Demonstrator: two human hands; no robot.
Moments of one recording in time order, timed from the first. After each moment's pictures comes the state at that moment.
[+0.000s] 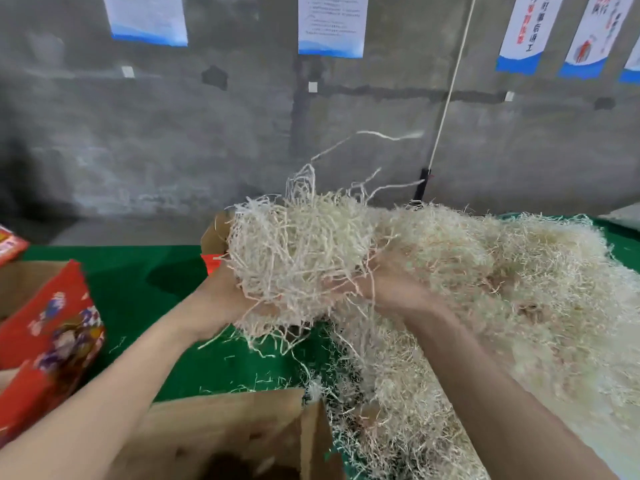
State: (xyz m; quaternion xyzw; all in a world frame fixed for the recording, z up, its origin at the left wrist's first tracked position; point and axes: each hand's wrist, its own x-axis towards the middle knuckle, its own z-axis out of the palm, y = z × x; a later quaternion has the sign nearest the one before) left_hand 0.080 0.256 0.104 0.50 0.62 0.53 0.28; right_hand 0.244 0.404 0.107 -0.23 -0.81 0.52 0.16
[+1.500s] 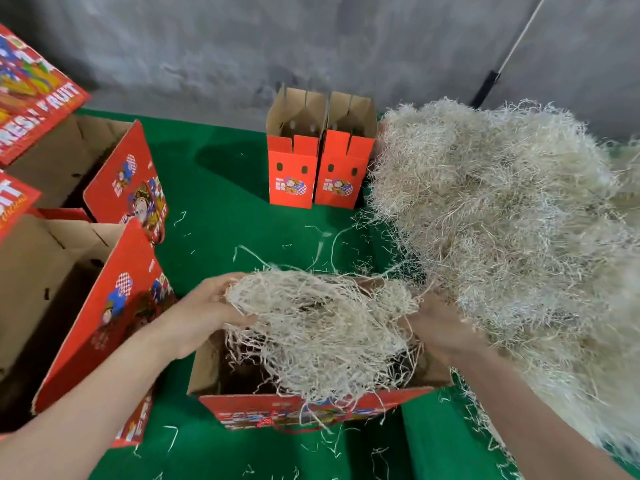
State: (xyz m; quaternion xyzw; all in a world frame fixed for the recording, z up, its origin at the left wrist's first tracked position) left_hand -0.020 0.103 -0.063 0.23 0.66 0.54 0.48; right_hand 0.214 0.304 -0.043 -0.47 -0.69 0.55 -0.02
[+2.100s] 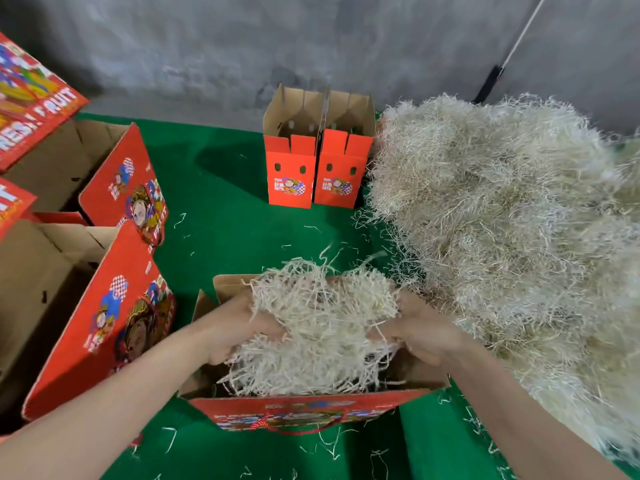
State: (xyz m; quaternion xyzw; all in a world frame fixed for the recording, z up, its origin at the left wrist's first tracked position) left_hand 0.014 0.133 -0.062 0.27 0.70 0.42 0.52; right_hand 0.211 0.304 -0.042 -0.30 -0.64 0.71 -0.02
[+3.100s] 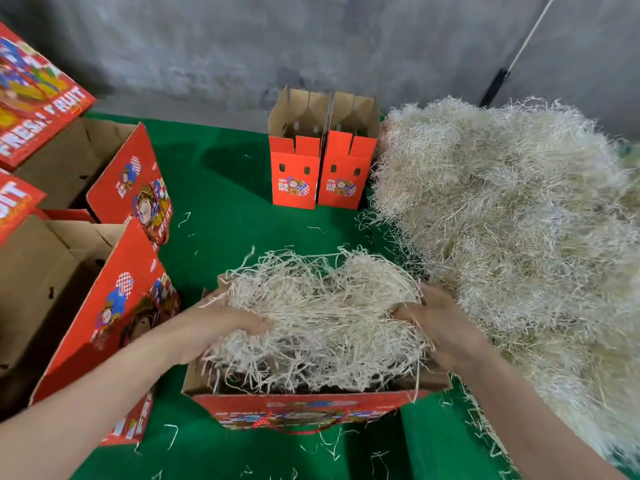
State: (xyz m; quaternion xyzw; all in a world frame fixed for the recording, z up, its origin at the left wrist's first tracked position) left_hand -0.003 0.105 -0.055 0.18 0.71 0.40 0.55; right_hand 0.214 0.301 -0.030 -0.41 -0.58 0.70 0.12
